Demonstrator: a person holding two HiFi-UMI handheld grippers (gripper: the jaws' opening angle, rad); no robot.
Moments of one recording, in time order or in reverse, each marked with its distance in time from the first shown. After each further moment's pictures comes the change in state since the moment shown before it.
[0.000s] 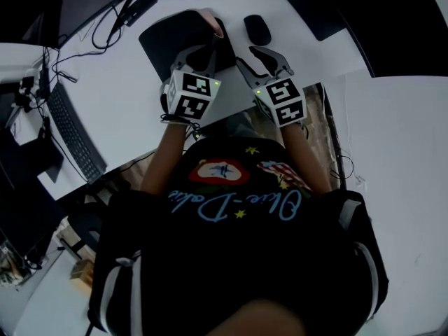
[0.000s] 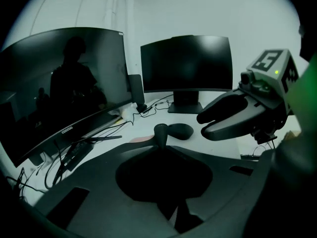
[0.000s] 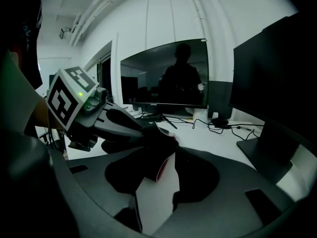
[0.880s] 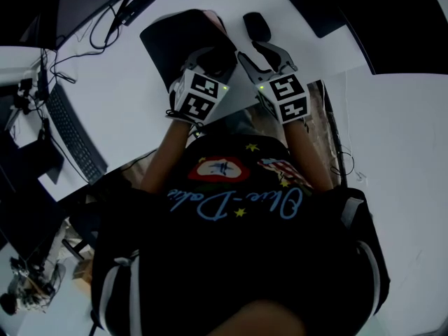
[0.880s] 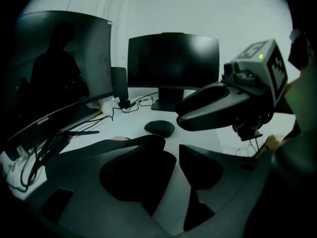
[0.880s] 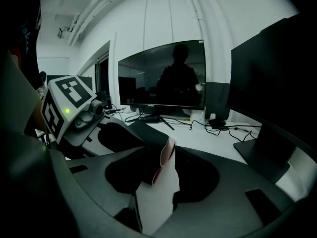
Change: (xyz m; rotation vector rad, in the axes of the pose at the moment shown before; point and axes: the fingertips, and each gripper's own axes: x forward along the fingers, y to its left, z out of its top) left arm 0.014 -0.046 -0.010 -0.006 0.021 -0.197; right arm -0.002 -0.009 0.005 0.010 -0.005 -0.023
